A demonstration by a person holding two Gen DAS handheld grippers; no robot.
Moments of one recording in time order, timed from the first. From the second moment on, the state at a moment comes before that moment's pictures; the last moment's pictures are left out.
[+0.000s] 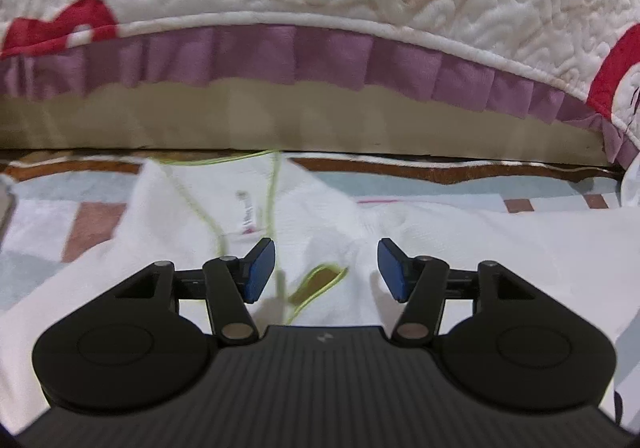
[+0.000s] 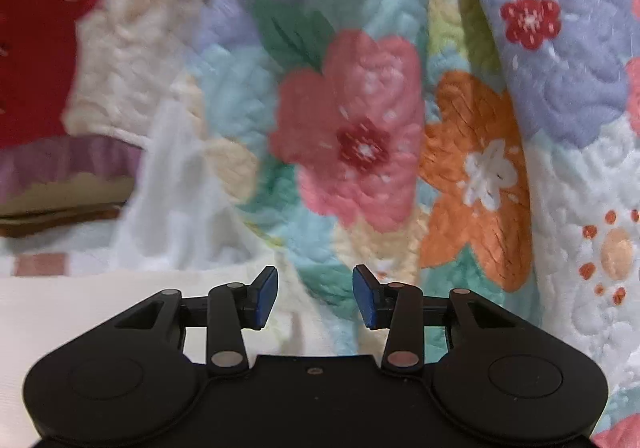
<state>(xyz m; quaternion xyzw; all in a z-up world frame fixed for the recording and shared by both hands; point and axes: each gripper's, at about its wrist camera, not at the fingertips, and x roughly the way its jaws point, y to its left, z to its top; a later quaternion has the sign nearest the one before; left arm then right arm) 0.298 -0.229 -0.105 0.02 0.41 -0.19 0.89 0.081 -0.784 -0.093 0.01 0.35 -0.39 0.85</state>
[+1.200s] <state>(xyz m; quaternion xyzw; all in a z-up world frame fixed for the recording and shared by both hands) 0.084 0.122 -0.075 -0.11 0.29 0.02 0.95 0.076 -0.223 -0.096 -0.10 0.41 0.27 0.86</state>
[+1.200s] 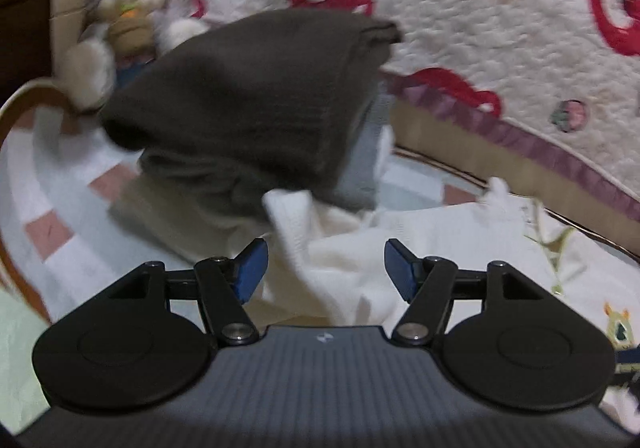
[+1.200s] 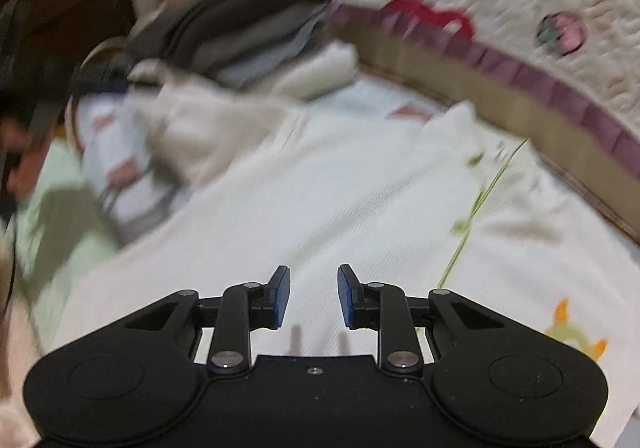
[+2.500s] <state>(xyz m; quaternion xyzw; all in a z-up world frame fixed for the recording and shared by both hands) 0.070 0.063 -0.082 -0.04 0.33 -0.07 0.94 0.083 -0.217 -0.065 -0.10 0.47 0.18 0.86</state>
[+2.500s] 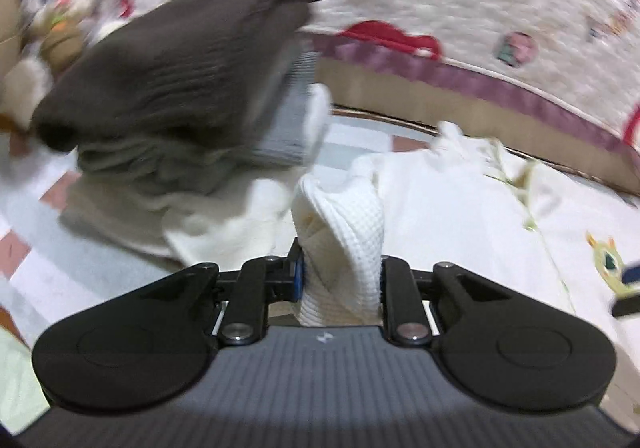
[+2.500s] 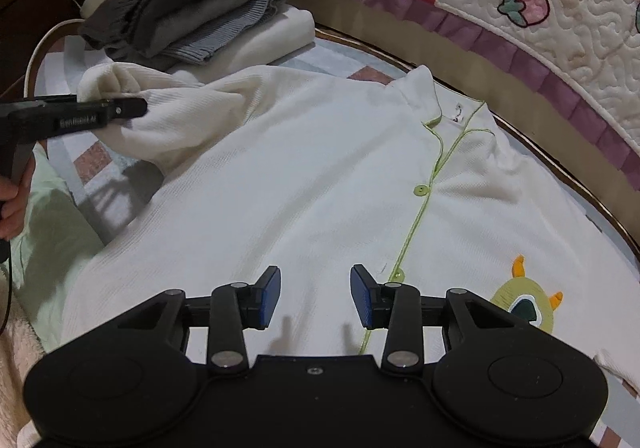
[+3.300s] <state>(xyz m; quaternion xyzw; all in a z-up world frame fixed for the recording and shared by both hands) 0.059 0.052 -0.110 -0.13 0.46 -0.20 0.85 0.065 -0.256 -0.126 0.12 0.42 0.19 0.88</state>
